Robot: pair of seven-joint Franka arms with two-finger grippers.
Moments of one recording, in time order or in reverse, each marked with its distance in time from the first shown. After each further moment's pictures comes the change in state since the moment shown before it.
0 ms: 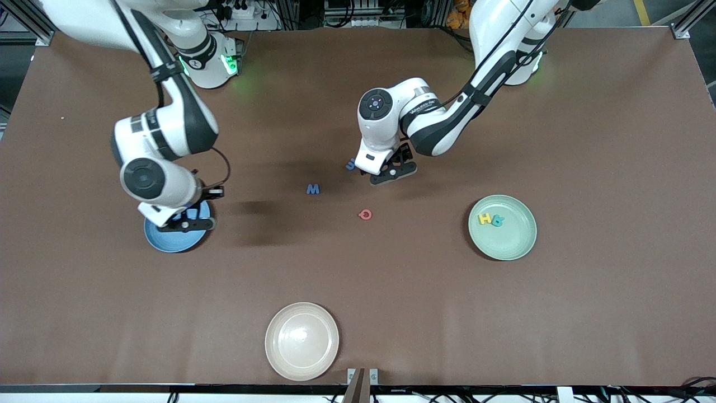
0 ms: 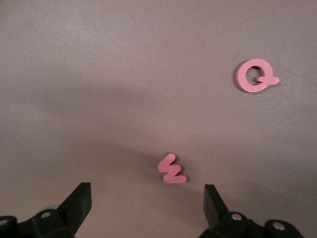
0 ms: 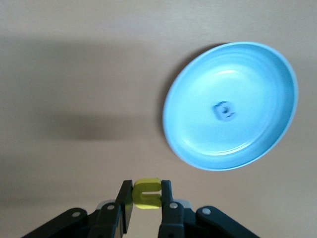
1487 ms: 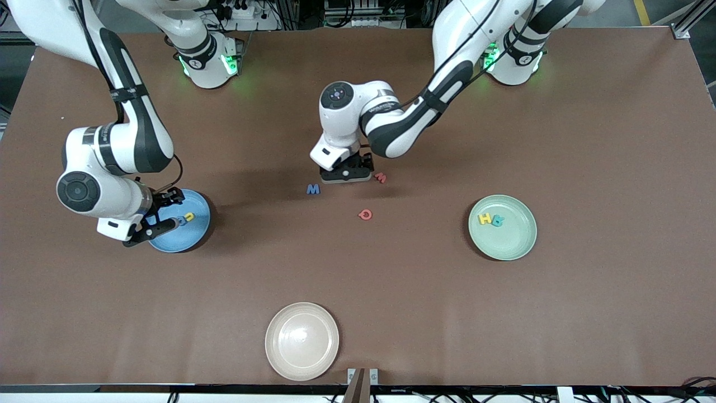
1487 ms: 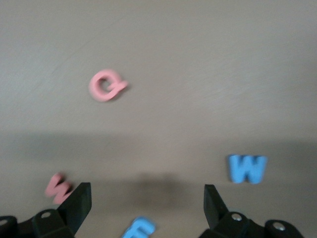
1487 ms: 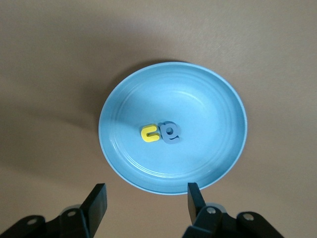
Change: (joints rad) left arm -0.234 0.175 0.097 0.301 0.132 0.099 0.162; right arm 0.000 -0.003 -0.163 -0.016 0.030 0.083 -0.464
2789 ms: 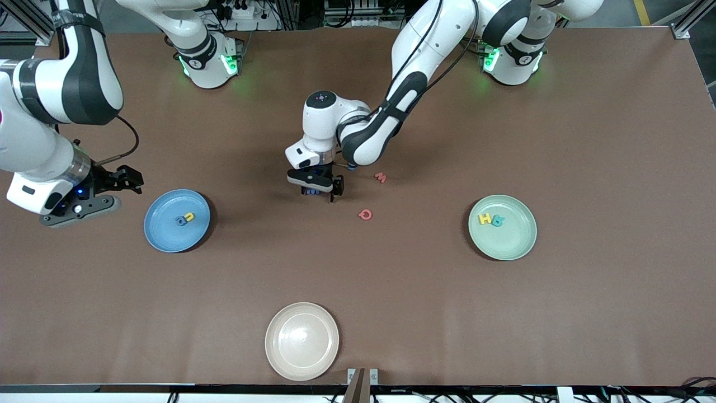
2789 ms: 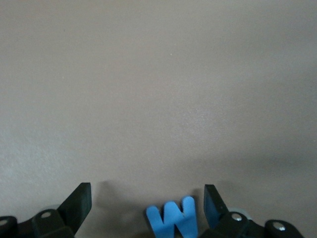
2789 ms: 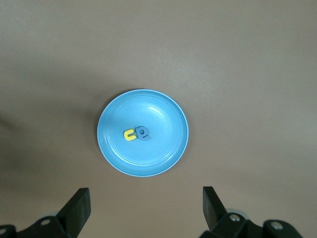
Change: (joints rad) left arm -0.316 0.223 0.327 0.208 0.011 0.275 0.069; right arm 0.003 -0.216 -0.032 0.067 0.007 -0.089 0.010
